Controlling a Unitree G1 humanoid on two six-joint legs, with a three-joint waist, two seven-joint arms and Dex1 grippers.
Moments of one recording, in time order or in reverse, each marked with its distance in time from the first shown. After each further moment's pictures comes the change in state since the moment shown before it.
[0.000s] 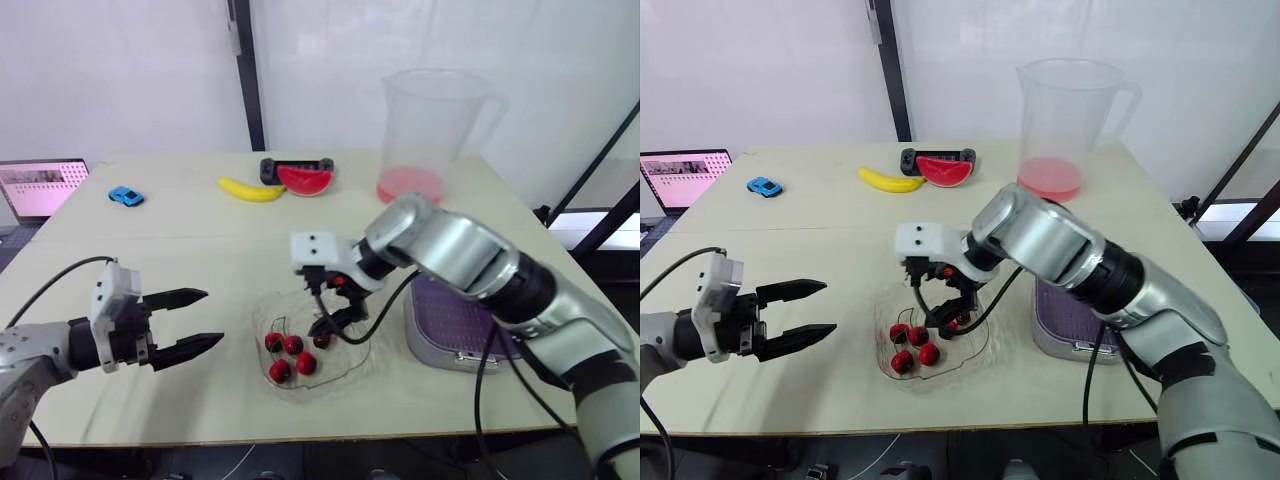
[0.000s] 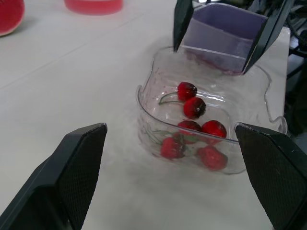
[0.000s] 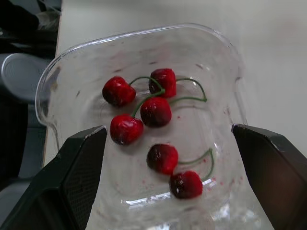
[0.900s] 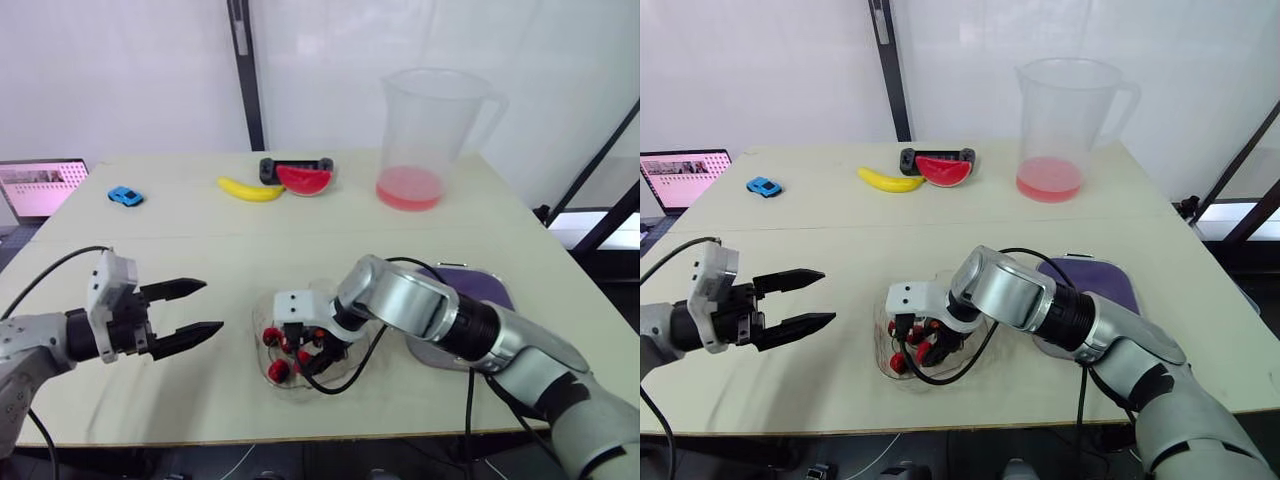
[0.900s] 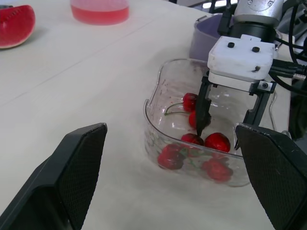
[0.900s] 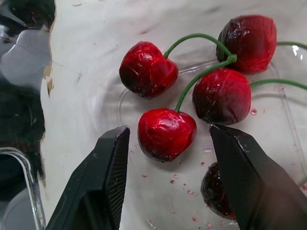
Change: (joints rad) left arm -0.053 0.029 0.010 0.018 -0.036 0.044 0.027; right arm 0.147 0.097 0.141 0.035 -0.041 0.041 -0.070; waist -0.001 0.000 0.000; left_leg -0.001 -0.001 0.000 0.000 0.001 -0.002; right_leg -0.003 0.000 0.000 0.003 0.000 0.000
